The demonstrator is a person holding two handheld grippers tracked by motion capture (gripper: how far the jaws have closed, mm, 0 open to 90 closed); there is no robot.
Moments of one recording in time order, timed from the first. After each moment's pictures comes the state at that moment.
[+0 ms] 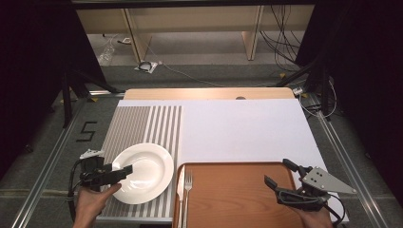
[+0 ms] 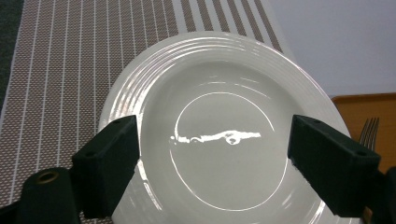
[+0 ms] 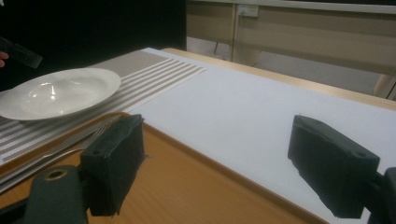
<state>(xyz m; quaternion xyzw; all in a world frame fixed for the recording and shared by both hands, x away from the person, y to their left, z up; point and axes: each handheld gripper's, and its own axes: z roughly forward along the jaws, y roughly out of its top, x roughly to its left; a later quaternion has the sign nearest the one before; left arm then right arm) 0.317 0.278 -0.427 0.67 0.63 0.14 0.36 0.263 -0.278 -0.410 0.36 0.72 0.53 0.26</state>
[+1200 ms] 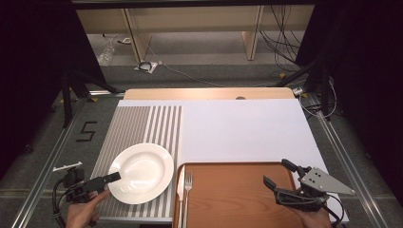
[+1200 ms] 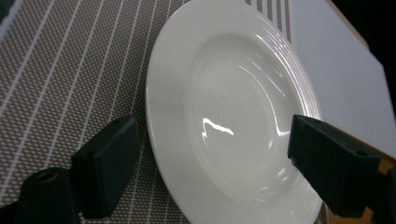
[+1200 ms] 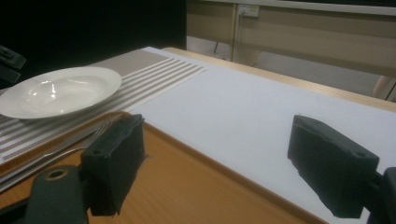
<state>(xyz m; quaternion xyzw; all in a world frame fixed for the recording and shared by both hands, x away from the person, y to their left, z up) 0.290 0.318 -0.453 0.51 0.75 0.00 0.42 0.262 -0.275 -0.409 0.35 0.72 0.53 0.26</state>
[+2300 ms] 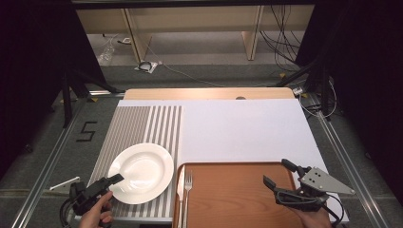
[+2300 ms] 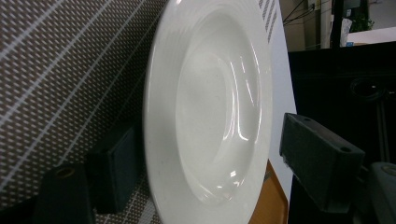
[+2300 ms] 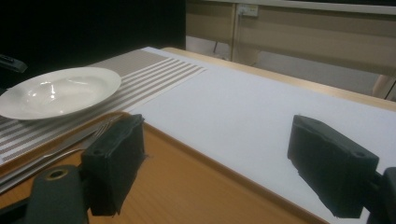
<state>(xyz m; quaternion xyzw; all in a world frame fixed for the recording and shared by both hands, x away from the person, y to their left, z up) 0.272 0.308 -0.484 0.33 0.81 -0.11 0.48 0.262 -0.275 -0.409 0.35 0.72 0.53 0.26</state>
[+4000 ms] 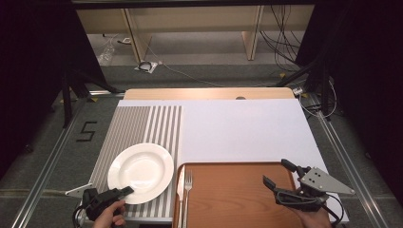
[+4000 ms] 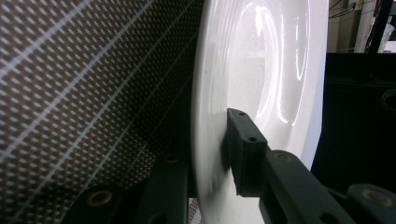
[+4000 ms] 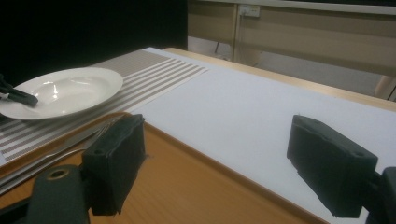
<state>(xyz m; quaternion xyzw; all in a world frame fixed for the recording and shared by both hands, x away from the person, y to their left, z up) 0.270 0.283 -0.505 0.29 0.85 -0.14 0.42 0.262 -0.274 -0.409 0.35 0.72 0.53 0.26</state>
